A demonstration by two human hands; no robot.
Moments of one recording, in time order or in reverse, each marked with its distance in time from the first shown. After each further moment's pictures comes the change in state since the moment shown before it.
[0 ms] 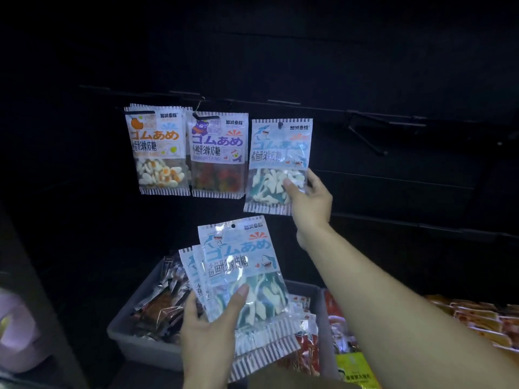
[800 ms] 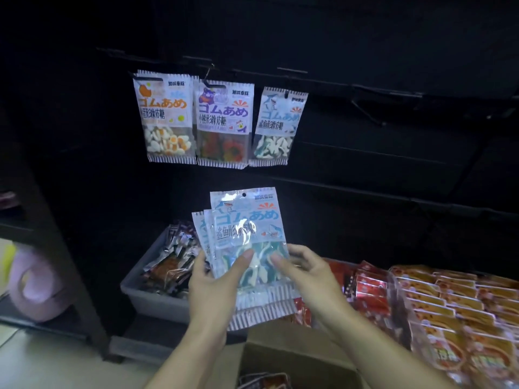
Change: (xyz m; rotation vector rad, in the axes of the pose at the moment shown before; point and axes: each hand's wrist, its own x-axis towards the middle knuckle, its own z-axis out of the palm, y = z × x) left_hand -0.004 -0.017 -0.022 0.003 -0.102 -0.010; right_hand -0.162 0.041 -0.088 -0.286 -0.370 0.286
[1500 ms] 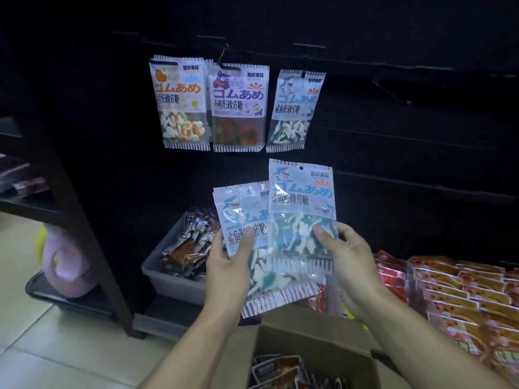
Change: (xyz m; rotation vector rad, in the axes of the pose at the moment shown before) left_hand 0.003 -0.007 -0.004 0.031 -0.005 0.044; right_hand 0.011 0.000 -0.021 0.190 0.162 -0.026
